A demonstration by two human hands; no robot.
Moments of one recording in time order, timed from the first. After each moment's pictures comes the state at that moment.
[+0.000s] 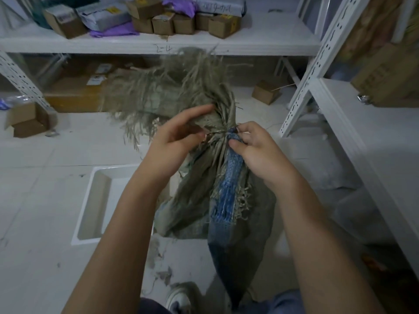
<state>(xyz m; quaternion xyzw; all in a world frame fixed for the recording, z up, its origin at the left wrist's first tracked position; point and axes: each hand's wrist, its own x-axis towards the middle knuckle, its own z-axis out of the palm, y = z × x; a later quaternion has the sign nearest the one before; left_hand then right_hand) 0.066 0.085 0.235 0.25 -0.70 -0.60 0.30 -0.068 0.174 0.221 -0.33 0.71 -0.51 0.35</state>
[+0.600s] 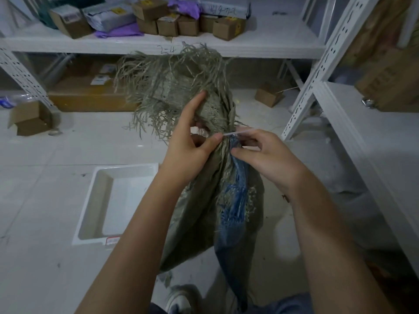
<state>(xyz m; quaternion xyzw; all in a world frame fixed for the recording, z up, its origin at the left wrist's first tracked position) 0.051 0.090 0.224 0.26 -0.75 -0.50 0.35 -0.073 0.181 0.231 -0.39 0.74 -0.44 0.32</state>
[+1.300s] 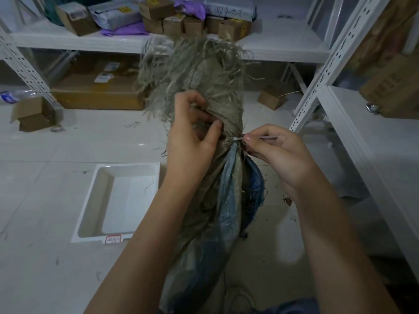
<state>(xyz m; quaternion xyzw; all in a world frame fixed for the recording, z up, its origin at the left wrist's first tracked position) 0.048 0.098 0.236 0.30 -0.71 -0.44 0.46 -0.071 0.188 0.238 -0.31 0.68 -0.58 0.33</state>
